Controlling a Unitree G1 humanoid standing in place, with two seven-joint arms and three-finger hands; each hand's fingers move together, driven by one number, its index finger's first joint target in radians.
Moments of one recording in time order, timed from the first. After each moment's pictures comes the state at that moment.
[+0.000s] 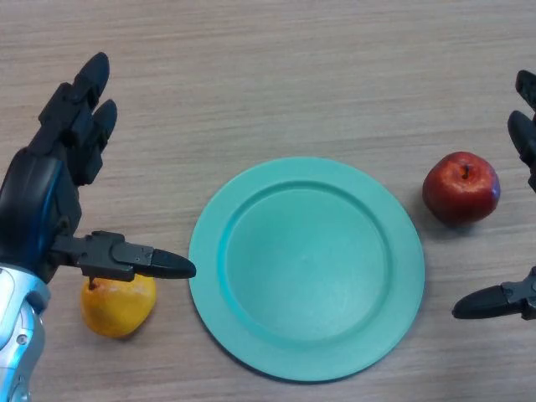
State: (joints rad) left arm -0.08 0.28 0.14 -0.44 -0.16 0.26 -0.16; right arm 0.07 -0.24 -0.22 -0.61 0.15 0.28 0.30
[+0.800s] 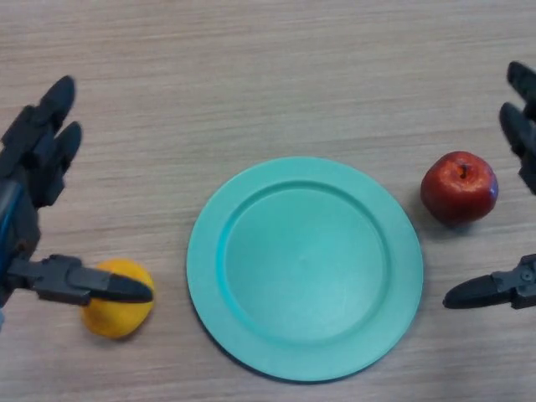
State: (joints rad) left arm 0.00 0.30 0.29 -0.40 -0.15 0.19 -0.33; right arm 0.03 -0.25 -0.18 -0.55 0.14 0.28 0.28
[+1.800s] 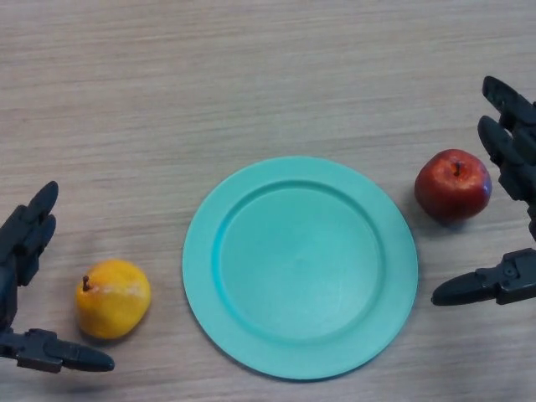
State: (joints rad) left arm 0.00 0.34 0.27 0.26 -0.03 -0.34 -0.34; right arm -0.01 -0.26 -0.15 -0.48 0.14 0.25 0.28
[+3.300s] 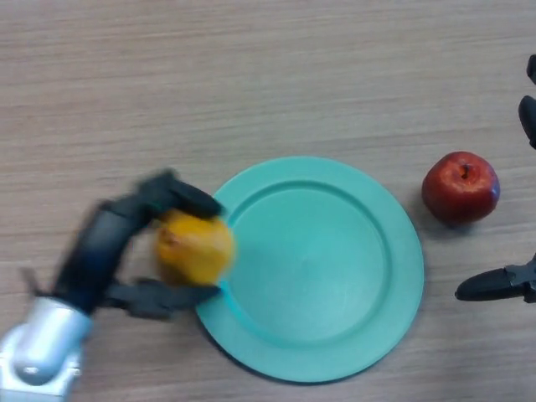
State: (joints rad) left arm -0.05 0.24 -0.05 -0.10 0.16 -0.13 -0.32; right arm 0.03 -0.26 -0.22 -0.58 0.15 0.25 0.26
